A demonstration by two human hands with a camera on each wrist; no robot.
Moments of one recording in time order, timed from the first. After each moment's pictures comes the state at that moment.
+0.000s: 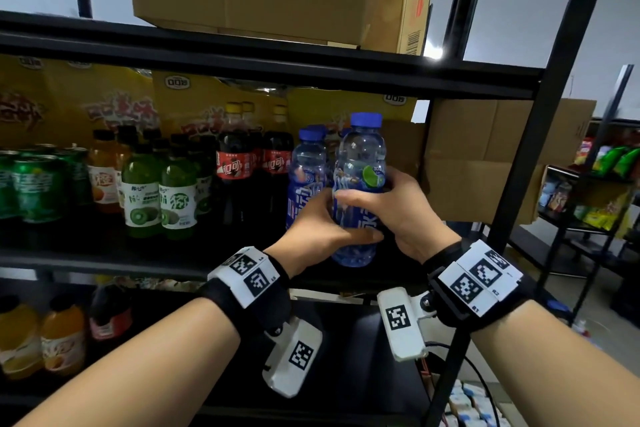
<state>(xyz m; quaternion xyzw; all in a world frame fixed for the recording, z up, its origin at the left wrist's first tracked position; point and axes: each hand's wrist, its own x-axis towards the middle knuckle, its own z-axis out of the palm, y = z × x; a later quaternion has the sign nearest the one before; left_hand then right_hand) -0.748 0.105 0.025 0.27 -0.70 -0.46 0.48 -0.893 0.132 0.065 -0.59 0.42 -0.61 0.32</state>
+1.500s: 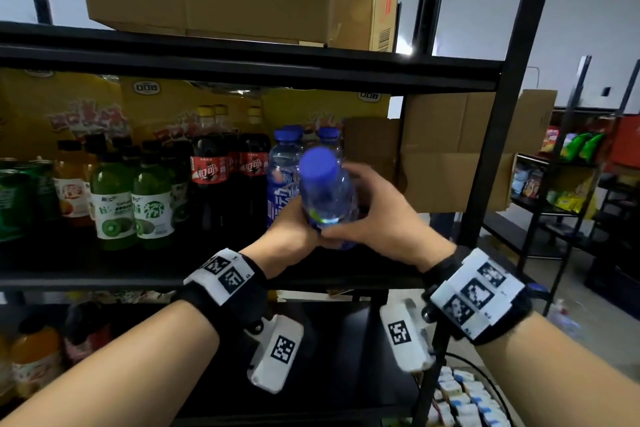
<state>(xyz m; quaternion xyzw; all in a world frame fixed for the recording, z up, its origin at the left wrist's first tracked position) -0.750 0.110 0.028 0.29 -0.69 -0.46 0.47 -0.911 0.159 0.057 -0.72 0.48 -0.48 0.14</state>
